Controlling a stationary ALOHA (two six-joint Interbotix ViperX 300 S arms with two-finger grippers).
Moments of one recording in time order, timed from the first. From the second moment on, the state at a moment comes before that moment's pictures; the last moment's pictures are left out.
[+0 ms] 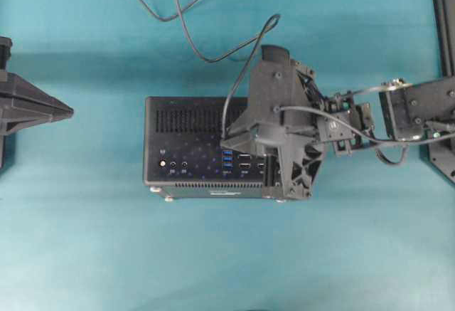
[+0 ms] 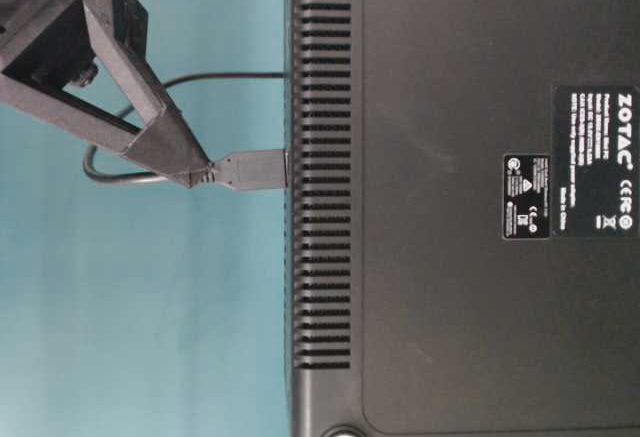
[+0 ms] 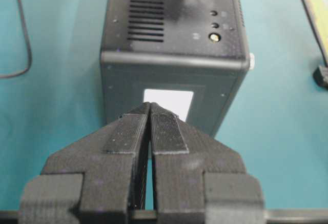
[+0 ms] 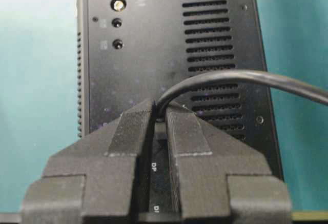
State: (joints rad) left arm -0.04 -0.98 1.00 0.01 0.29 -0.08; right arm 0.19 -0.17 0.35 -0.25 0.65 0.42
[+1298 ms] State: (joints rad) left arm -0.04 -0.99 1.00 0.01 0.29 -0.08; right arm 0.19 -0.20 0.37 -0.29 0.66 0.42
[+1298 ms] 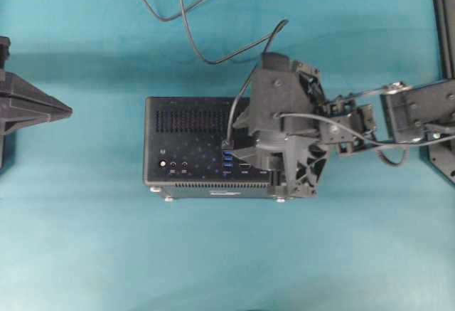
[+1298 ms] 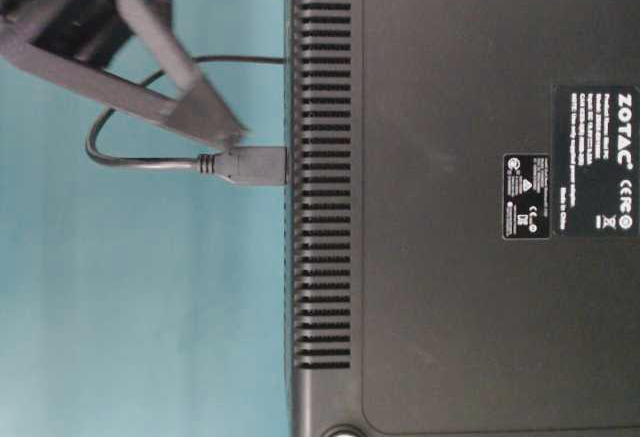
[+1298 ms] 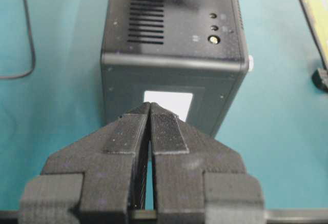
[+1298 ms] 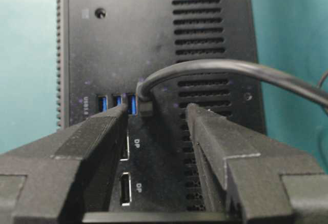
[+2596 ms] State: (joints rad) left arm -0.05 -1.05 1.01 0.01 0.25 -0.07; right arm 0.22 -0.45 0.44 -0.29 0.78 0.42
